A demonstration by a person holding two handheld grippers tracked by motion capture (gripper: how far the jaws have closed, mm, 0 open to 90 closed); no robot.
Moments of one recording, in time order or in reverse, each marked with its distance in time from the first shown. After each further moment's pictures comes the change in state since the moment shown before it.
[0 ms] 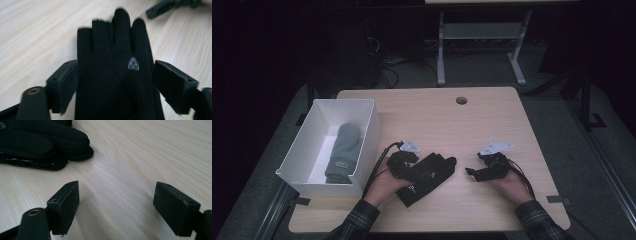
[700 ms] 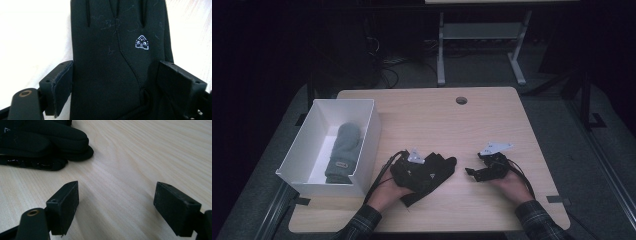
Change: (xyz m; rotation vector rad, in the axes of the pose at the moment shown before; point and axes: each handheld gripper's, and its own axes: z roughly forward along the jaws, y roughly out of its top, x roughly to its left) left arm -0.005 -0.015 0.023 0.085 0.066 0.069; right arm 0.000 0.000 0.000 0.000 -0.001 0.000
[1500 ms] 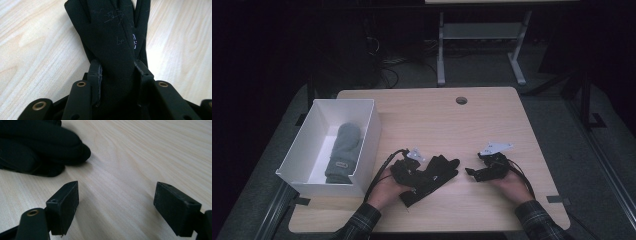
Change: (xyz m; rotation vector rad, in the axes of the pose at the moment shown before) left arm -0.002 0.011 -0.014 0.036 -0.128 -0.031; right arm 0.000 0.000 0.000 0.000 -0.001 0.000
